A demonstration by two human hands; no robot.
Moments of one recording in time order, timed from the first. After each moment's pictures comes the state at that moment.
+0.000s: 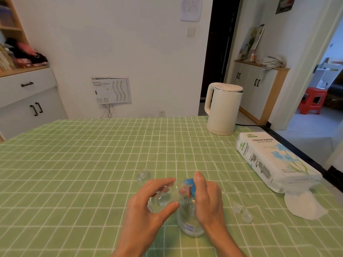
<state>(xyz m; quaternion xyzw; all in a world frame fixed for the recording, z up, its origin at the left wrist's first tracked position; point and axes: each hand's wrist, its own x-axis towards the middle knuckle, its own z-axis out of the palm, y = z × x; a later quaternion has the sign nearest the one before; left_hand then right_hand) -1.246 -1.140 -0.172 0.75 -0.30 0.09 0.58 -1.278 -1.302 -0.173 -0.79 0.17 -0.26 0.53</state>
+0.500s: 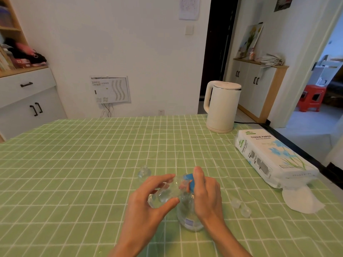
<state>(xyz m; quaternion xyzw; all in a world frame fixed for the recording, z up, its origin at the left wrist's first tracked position) -1.247 -1.139 -0.173 0.76 -0.30 0.08 0.58 -1.276 -1.304 -0.181 -0.79 0.18 -0.27 0.52</state>
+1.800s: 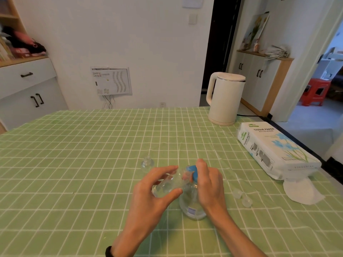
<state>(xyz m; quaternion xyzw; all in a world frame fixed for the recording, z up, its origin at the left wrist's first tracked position) -1.247 -1.139 -0.179 0.75 -0.29 0.08 0.59 -1.276 -1.305 -0.181 -0.78 0.17 -0.27 0.54</state>
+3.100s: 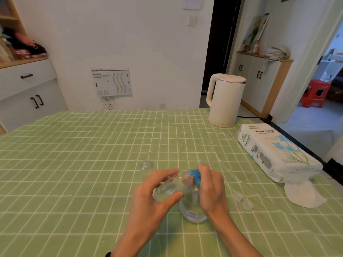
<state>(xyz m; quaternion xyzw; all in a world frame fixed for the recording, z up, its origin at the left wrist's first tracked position) -1.250 -1.141 -0.176 0.76 -0.29 0.08 0.58 -1.277 -1.306 -0.179 -0.77 0.16 -0.29 0.54</state>
